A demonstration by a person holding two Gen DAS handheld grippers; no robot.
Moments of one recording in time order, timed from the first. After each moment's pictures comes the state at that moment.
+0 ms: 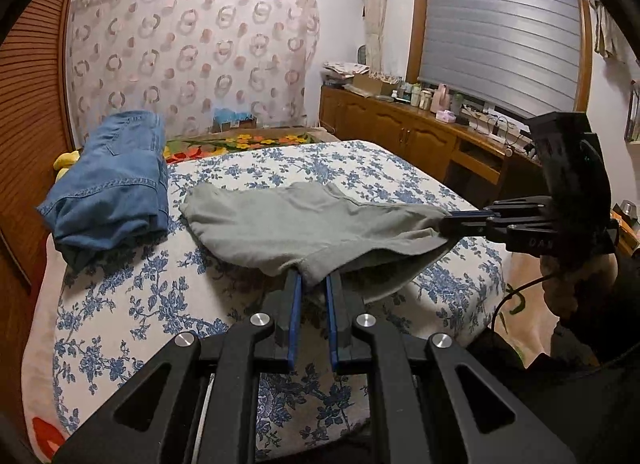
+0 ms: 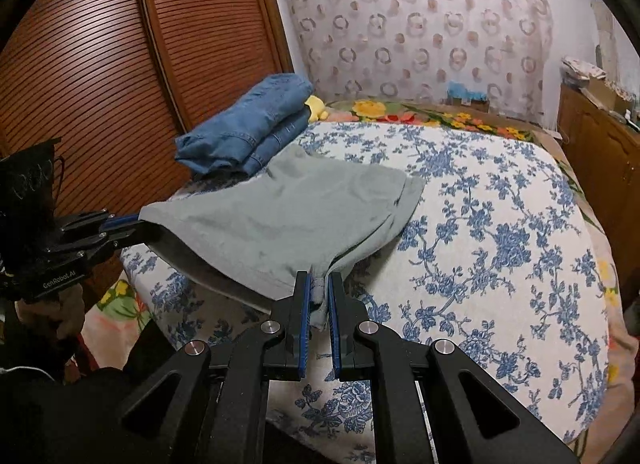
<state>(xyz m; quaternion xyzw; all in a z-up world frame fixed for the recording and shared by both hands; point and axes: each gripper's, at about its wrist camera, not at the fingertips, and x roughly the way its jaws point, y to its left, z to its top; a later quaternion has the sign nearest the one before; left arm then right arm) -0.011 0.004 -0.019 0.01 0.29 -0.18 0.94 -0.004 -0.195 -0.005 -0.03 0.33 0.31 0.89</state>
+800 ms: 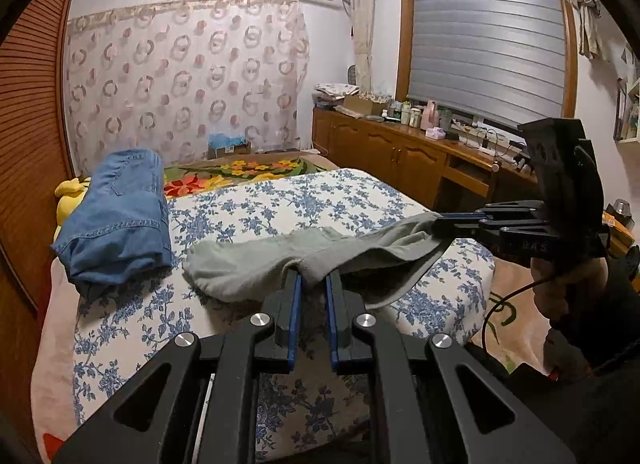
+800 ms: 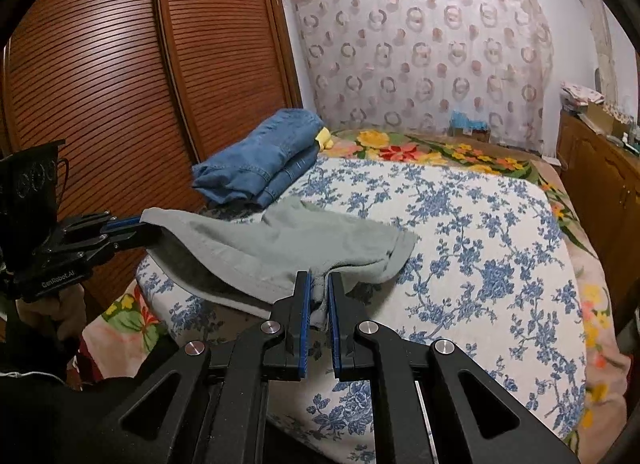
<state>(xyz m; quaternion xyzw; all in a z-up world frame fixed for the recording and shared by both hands) -0.030 0.000 0.015 0.02 0.25 -0.19 0.95 -0.030 -0.209 0.026 -0.03 0.28 0.32 0.90</state>
